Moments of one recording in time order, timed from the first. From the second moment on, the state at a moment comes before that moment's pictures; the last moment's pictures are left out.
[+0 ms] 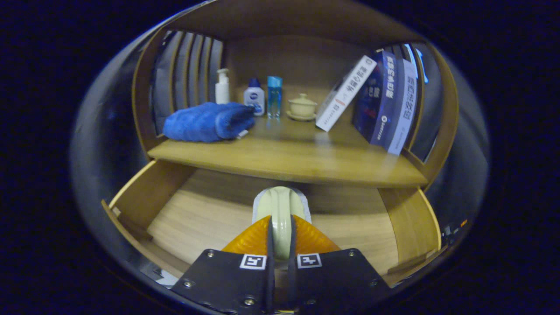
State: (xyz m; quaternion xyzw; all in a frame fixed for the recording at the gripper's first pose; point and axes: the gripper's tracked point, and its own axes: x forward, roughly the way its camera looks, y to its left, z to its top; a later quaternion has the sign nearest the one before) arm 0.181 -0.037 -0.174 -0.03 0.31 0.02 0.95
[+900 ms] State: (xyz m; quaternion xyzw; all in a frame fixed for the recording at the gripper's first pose) arm 0.242 -0.049 -0.090 0.00 0.21 -0.02 0.98
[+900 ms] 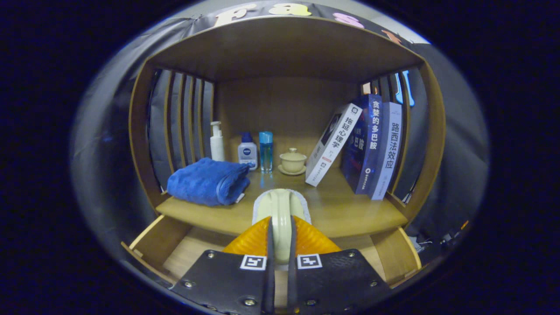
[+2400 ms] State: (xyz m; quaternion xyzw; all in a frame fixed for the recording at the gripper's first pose) arm 0.231 -0.019 -0.002 0.03 0.05 -0.01 1.00
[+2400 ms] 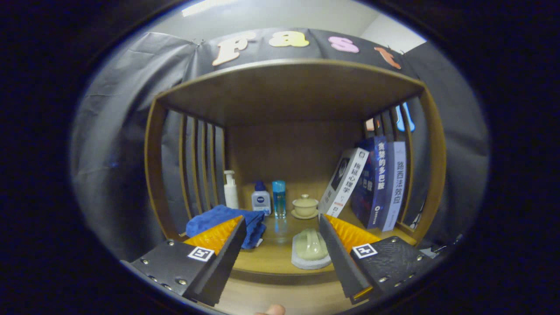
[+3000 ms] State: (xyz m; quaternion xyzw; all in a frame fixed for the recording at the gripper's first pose) arm 0.097 0.009 -0.055 0.03 0.05 -0.02 1.00
